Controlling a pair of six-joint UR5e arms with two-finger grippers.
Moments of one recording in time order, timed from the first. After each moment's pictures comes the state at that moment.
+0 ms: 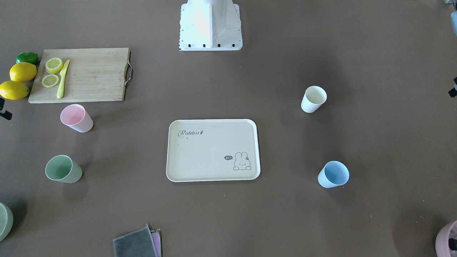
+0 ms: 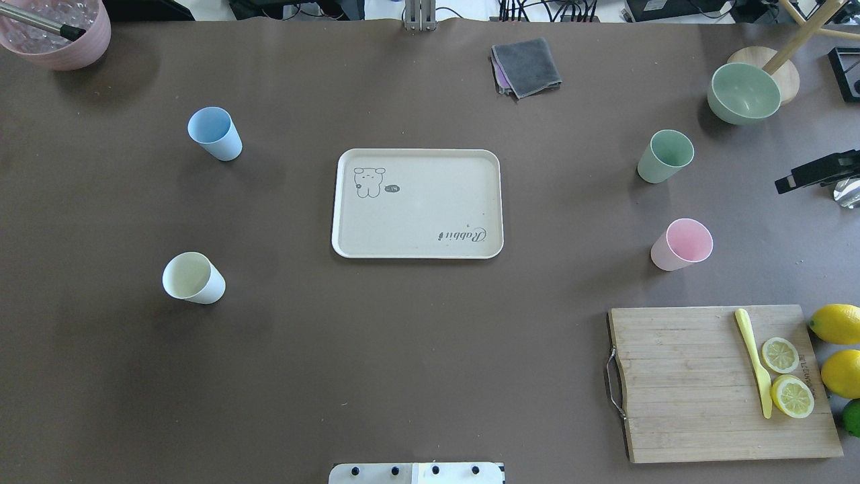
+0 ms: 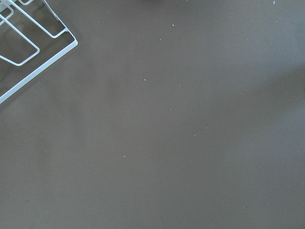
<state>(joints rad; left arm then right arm) -1.47 -1.51 -1.73 -1.80 -2.39 -0.21 1.21 -1.58 1.72 -1.06 2.41 0.50</state>
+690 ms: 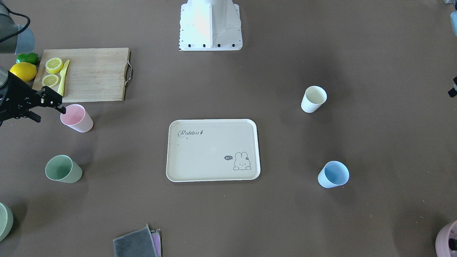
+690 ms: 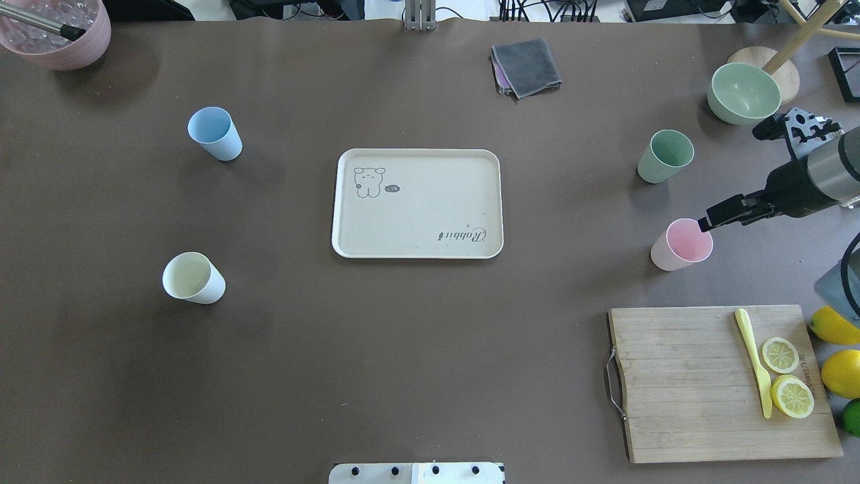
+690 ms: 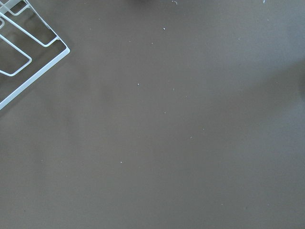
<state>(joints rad) -1.47 -1.50 -1.73 -1.82 -2.39 -0.20 1.01 -1.56 1.74 -1.05 2.32 0.66</state>
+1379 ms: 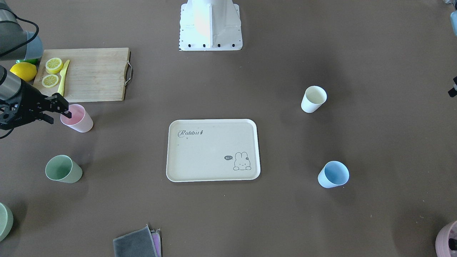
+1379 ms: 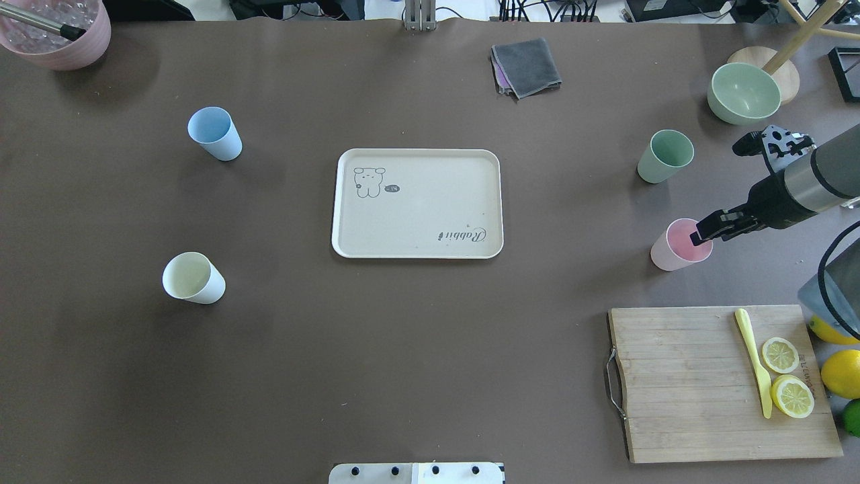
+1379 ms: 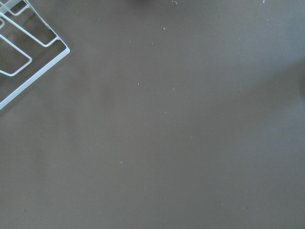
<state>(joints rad) -1.47 -1.50 -1.73 -1.82 -2.40 -0.21 0.97 -1.54 1.70 -1.06 2.32 0.66</state>
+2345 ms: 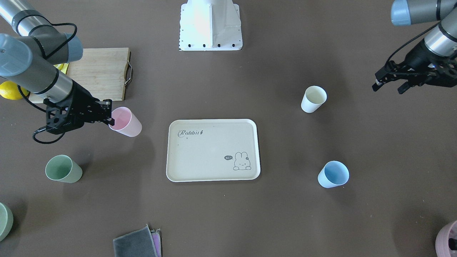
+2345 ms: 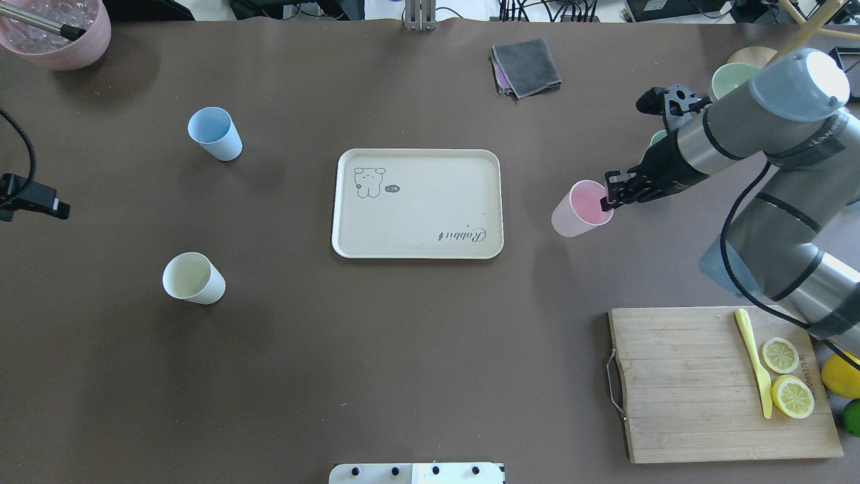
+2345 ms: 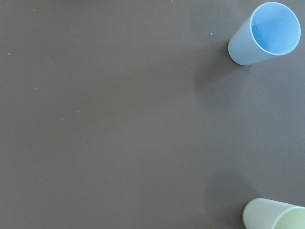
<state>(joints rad) -1.05 -1.50 -1.98 -1.93 -2.28 -0.81 0.85 -1.24 1.71 -1.13 2.26 0.99</state>
